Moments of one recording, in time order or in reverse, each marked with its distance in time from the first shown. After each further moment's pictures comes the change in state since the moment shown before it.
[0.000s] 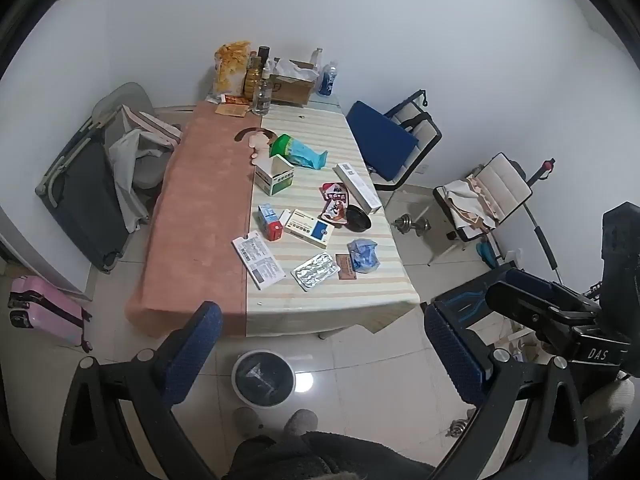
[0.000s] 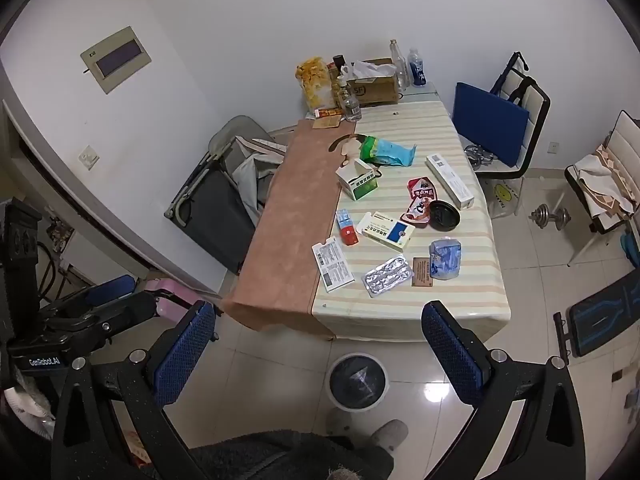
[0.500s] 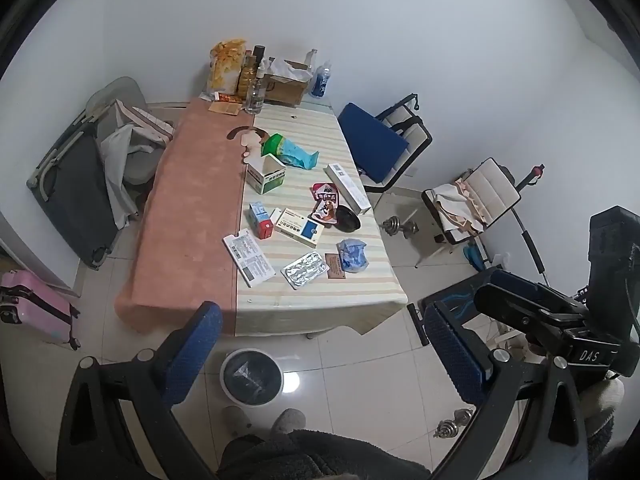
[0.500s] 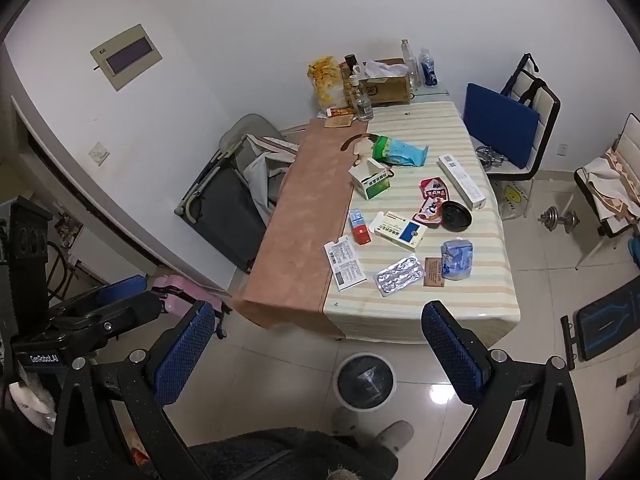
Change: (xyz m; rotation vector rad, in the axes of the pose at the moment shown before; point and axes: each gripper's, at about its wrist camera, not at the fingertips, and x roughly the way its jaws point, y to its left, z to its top) left arm -0.002 -0.005 0.003 -0.032 -0.009 -0.067; right arm -0.002 0.010 -0.004 -0.020 0.003 0.024
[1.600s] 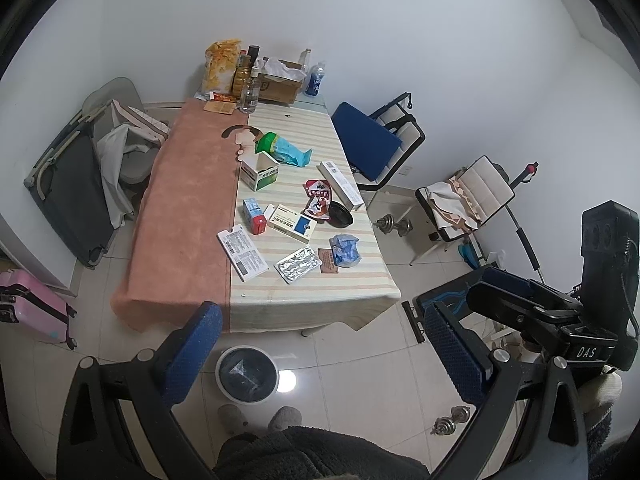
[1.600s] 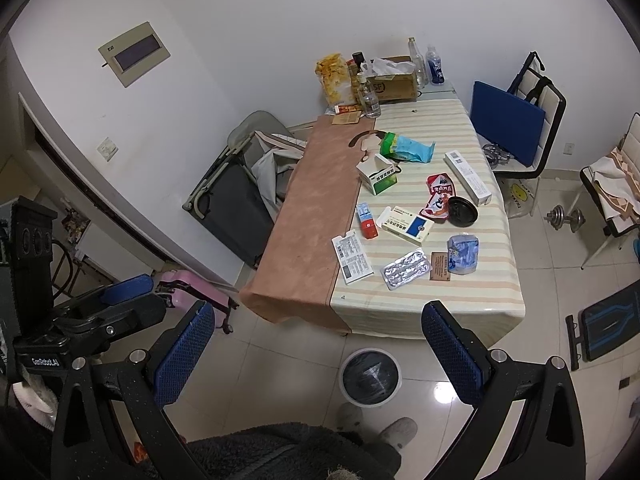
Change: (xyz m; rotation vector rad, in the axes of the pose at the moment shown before) left arm -0.004 -0.003 -0.001 0.007 -0.003 -0.007; right arm 0.002 0.004 -0.008 -0.003 0.003 0.020
